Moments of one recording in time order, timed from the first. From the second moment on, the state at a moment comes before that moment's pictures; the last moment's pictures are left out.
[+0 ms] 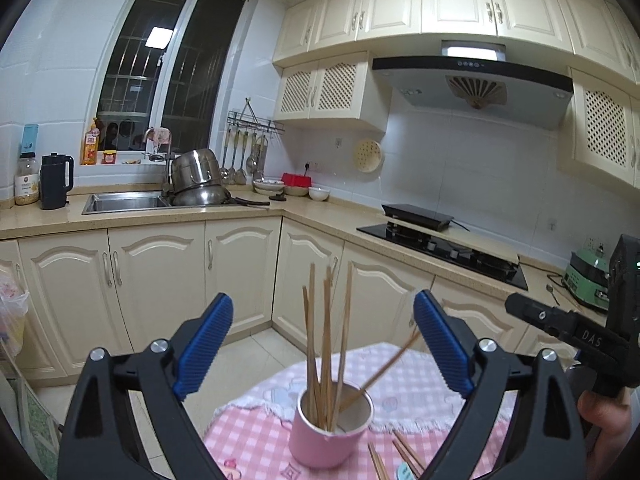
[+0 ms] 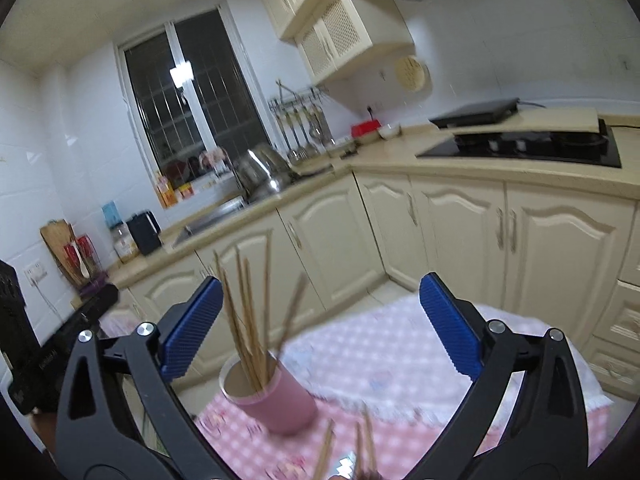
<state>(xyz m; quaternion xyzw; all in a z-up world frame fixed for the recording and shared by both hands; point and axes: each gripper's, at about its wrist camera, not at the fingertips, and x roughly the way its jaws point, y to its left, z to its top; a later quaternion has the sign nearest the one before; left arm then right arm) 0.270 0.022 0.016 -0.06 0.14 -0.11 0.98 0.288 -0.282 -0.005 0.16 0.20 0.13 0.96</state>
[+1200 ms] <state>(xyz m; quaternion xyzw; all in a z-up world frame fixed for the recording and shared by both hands) 0.243 -0.045 -0.112 0.03 0.36 -0.14 0.92 0.250 -0.300 -0.130 0.08 0.45 0.11 0.88</state>
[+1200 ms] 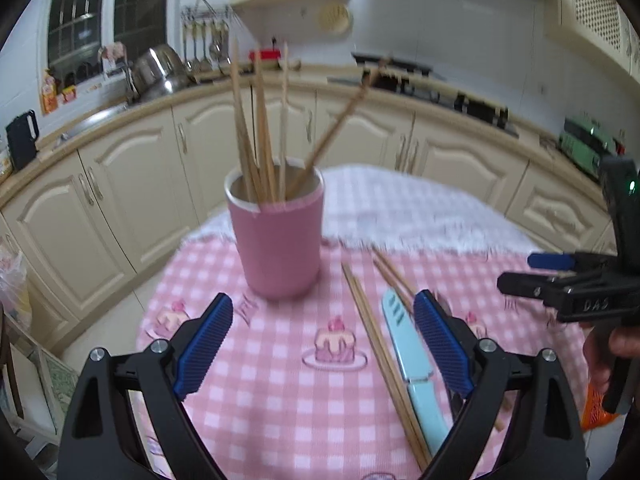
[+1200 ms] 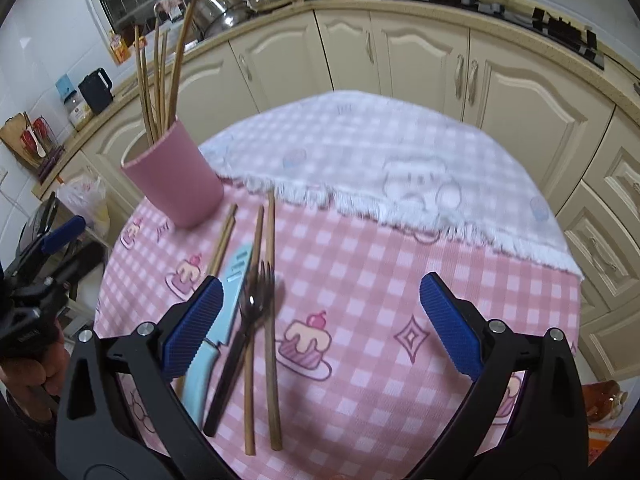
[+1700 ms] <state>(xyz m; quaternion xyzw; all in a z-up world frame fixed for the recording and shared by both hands) 0.263 -0.069 -0.174 0.08 0.48 -0.14 0.86 0.253 -0.291 -0.154 0.04 0.50 0.12 0.86</state>
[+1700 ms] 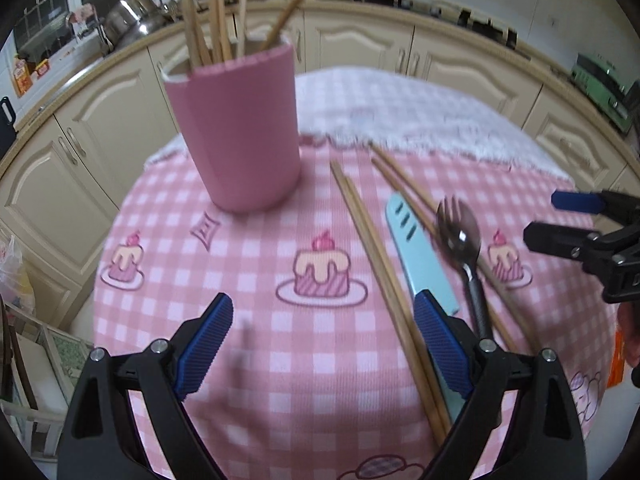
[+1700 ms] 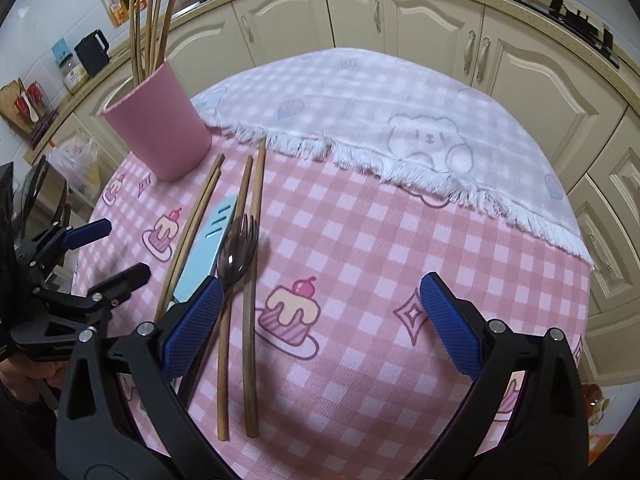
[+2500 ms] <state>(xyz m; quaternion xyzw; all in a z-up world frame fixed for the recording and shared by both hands) 0.272 -0.069 -0.195 0.08 0.53 -0.10 0.84 0.254 -0.275 -0.172 -0.02 0.53 0.11 0.84</state>
